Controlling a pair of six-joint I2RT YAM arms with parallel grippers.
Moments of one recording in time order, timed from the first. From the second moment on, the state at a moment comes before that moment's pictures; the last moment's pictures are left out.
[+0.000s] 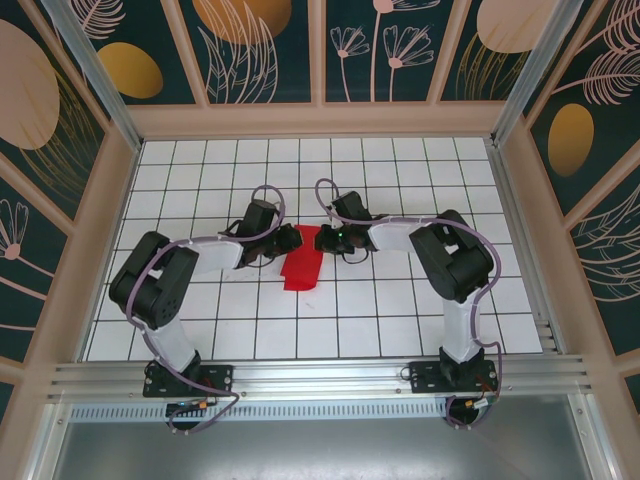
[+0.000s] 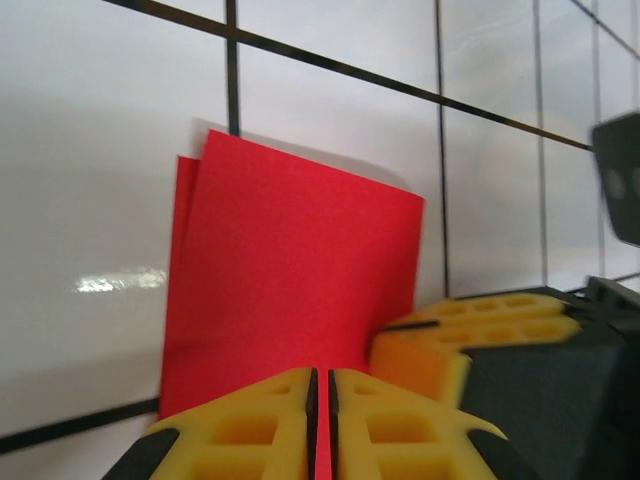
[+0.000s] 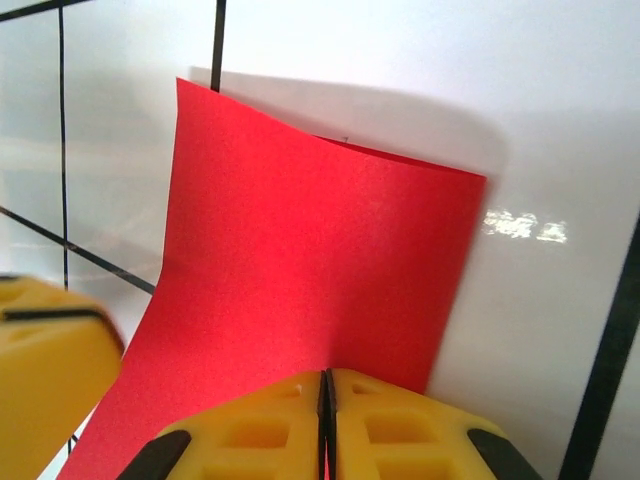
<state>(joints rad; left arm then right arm) -0.49 1.75 0.81 0.16 0.32 -0.78 0.63 1.98 1.11 -0.07 -0.37 0.65</state>
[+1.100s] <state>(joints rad) -0.73 1.70 0.66 0.19 0.30 -0.89 0.62 1.97 1.06 0.01 -0.37 0.73</state>
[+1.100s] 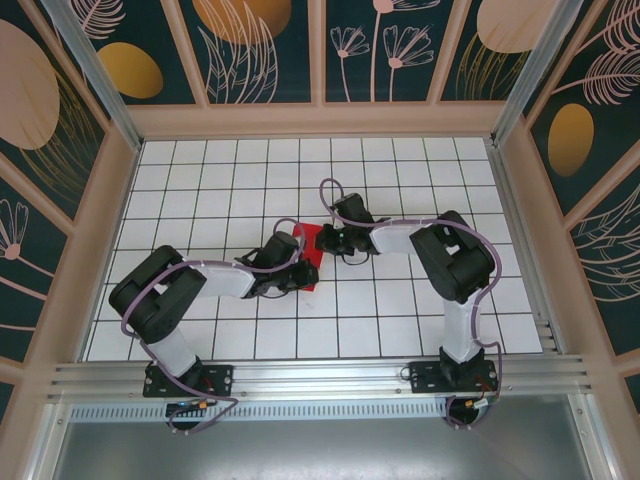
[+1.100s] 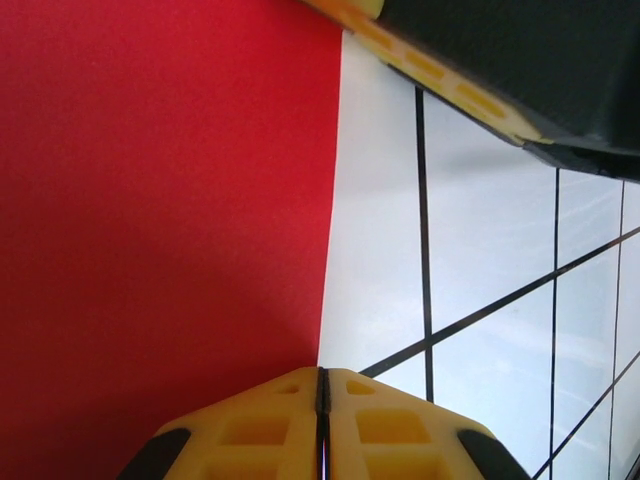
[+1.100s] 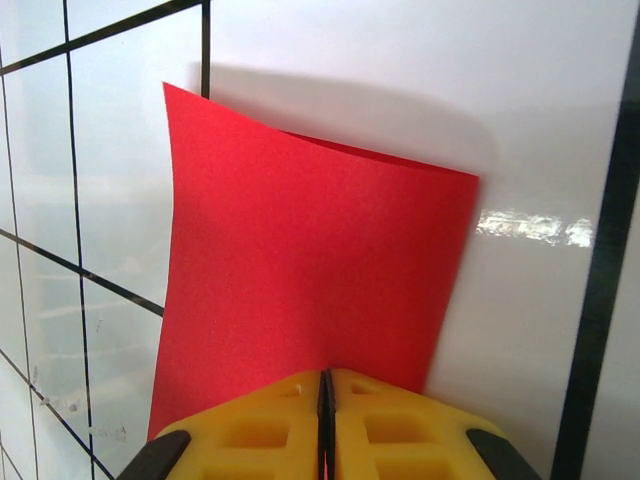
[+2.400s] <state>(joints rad) -0.70 1.51 0.61 0.09 0.10 -0.90 0.70 1.80 0.92 -0.05 -0.45 0.70</state>
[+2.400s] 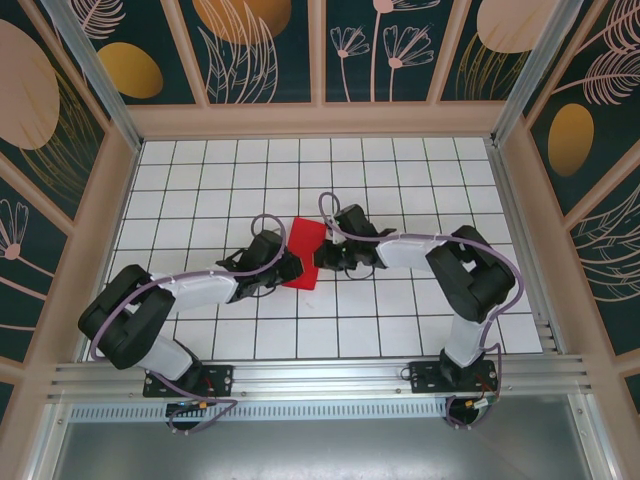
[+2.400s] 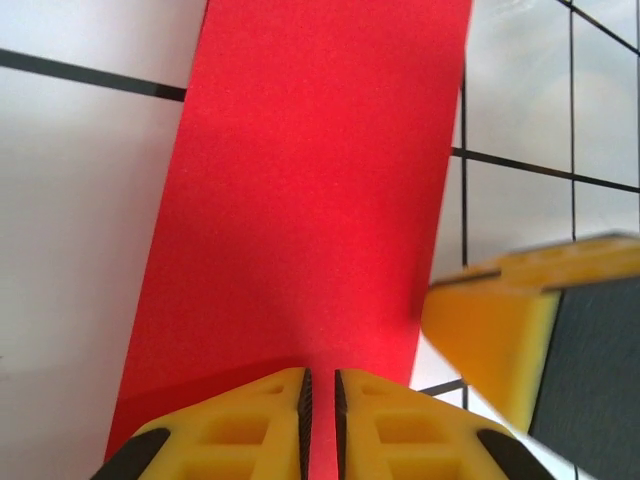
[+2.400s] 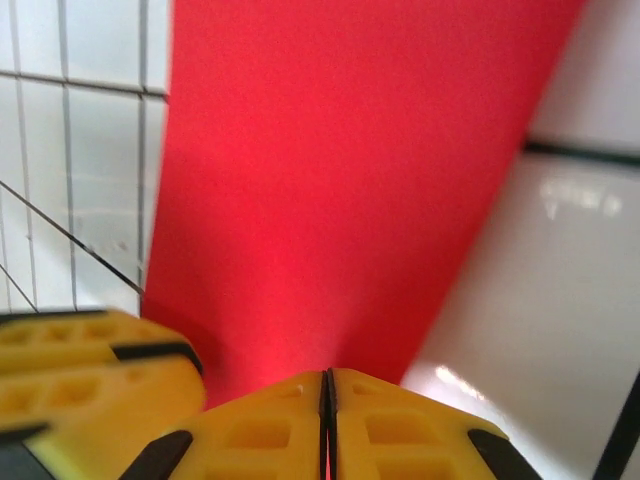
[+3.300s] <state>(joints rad) -0.69 1.60 0.60 0.10 0.11 -0.91 0.75 1.85 0.90 -0.04 -0.52 0.71</state>
